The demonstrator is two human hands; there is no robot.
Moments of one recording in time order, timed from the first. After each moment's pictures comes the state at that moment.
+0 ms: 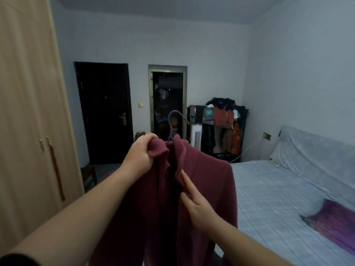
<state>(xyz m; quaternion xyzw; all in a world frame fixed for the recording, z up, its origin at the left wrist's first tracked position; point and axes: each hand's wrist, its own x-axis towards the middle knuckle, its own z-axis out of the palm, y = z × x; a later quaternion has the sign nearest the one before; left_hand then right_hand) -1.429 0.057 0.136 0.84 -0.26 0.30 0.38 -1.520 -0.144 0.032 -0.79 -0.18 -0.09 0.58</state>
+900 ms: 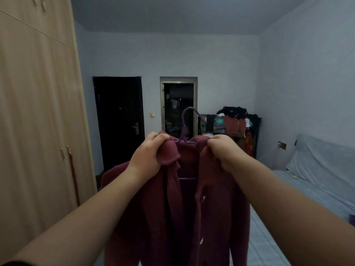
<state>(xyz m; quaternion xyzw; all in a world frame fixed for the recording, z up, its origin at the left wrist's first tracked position) -1.468 0.061 0.167 0.81 -0.32 0.39 0.29 -1.485 -0.172 0.205 -0.81 0.04 -0.16 0.56</state>
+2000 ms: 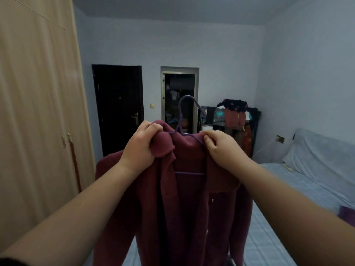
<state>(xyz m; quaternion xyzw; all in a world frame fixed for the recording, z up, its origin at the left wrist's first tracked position) -1.497 0.090 0.163 0.77 -0.33 0.44 0.31 -1.507 -0.170 0.175 -0.91 -0.14 -0.31 0.24</state>
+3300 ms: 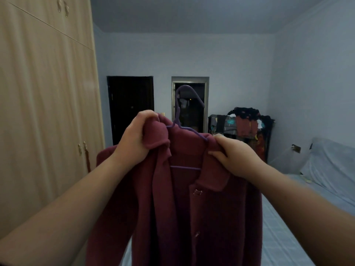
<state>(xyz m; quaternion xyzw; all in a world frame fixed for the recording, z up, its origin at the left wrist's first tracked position) -1.510 0.132 0.212 0.73 -0.39 0.44 0.34 -1.516 -0.170 0.195 -0.91 -0.24 -0.32 0.12</state>
